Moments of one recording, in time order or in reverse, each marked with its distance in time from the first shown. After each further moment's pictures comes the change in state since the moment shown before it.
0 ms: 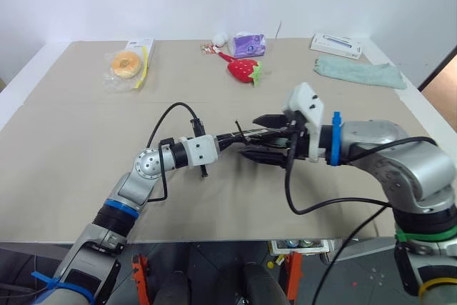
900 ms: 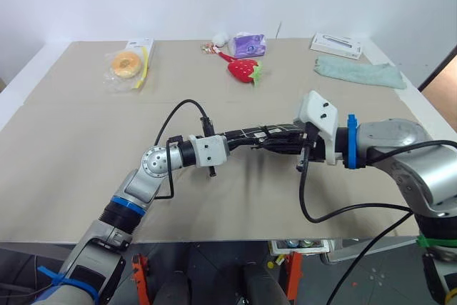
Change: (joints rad) left arm -0.029 -0.019 -0.033 -0.027 0.002 -0.023 -0.004; right arm 0.082 -0.192 -0.013 0.013 -0.085 -0.149 0.143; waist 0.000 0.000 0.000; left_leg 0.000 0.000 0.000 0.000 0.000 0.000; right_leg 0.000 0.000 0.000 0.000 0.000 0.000
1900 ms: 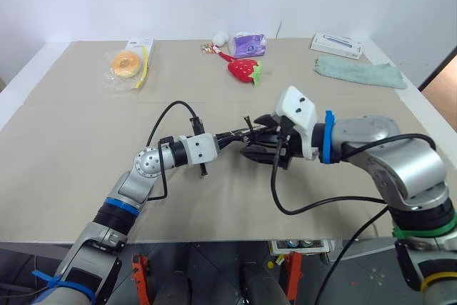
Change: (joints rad) left arm 0.016 0.019 0.044 0.049 0.001 0.010 0.001; right arm -0.119 0.156 0.093 -0.013 -0.072 0.162 -0.123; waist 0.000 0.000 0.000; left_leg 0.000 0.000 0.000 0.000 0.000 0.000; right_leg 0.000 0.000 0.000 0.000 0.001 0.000
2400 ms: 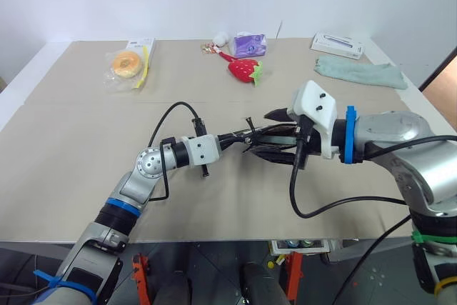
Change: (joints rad) left arm 0.000 -0.004 -0.005 0.000 0.003 -0.001 -0.001; right arm 0.028 -0.106 -0.096 -0.065 0.003 -0.022 0.067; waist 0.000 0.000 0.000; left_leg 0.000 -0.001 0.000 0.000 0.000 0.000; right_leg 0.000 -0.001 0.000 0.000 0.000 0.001
